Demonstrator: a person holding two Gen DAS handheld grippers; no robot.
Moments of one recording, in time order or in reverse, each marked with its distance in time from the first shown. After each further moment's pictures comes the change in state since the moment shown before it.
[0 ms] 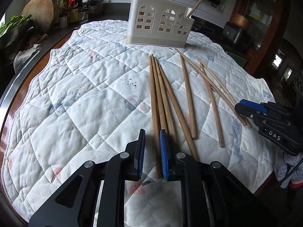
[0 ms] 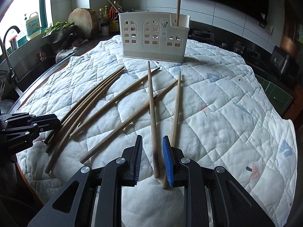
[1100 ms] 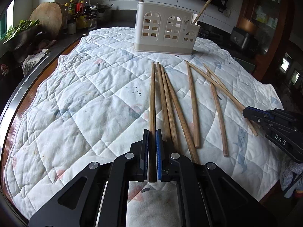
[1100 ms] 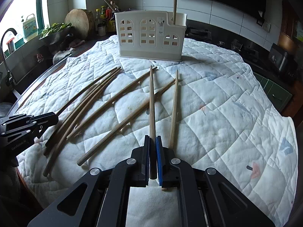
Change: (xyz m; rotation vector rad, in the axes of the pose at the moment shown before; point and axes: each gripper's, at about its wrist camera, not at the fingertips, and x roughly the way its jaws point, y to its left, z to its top) left arm -0.007 -0.008 0.004 -0.015 -0.068 0.072; right arm -0.009 -0.002 0.003 0.022 -0.031 -0.014
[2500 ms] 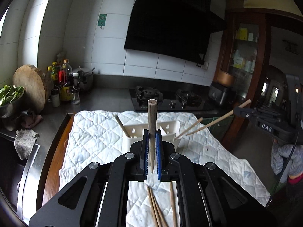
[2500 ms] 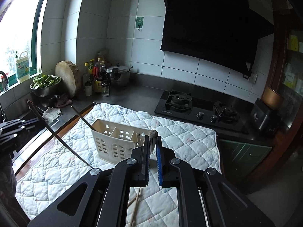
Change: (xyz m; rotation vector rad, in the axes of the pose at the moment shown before) left arm -0.087 0.005 0.222 0.064 -0.389 -0.158; right arm -0.088 -0.053 0.232 -0.053 -0.280 -0.108
